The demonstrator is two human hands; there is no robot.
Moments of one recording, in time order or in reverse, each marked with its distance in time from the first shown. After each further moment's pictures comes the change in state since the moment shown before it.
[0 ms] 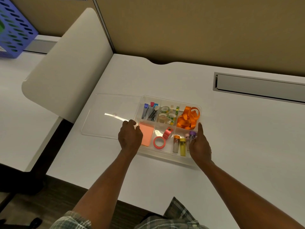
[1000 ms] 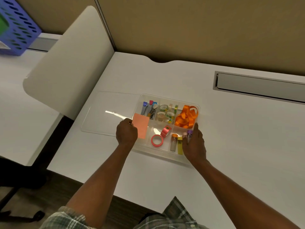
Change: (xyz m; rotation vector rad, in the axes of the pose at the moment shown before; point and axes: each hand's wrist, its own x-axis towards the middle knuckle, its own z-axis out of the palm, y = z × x) left_hand 0.007 0.009 -0.007 -0.055 -0.060 -0.210; right_hand -0.004 0.002 0.000 0.008 -0.021 -0.084
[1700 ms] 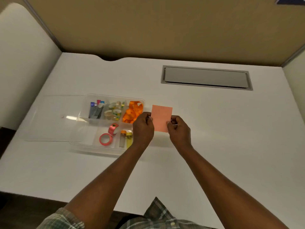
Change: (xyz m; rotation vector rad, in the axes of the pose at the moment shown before) left_hand -0.162 0.176 0.135 -0.360 -0.204 0.382; right_hand 0.020 0.085 -0.145 0.394 0.124 0.020
